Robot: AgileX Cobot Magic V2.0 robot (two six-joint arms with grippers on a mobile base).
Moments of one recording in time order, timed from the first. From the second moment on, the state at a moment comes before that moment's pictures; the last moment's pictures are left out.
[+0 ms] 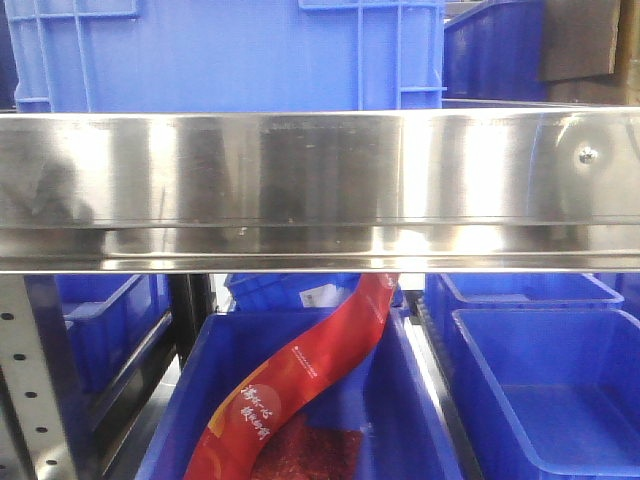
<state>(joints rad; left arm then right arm) 0.11 0.04 0.00 -0.08 -0.04 0.05 0.12 0.27 -0.25 0.38 0.04 -0.34</state>
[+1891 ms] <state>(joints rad) 0.11 0.04 0.00 -0.08 -0.03 0.05 0.12 0.27 -0.25 0.38 -0.01 -0.34</state>
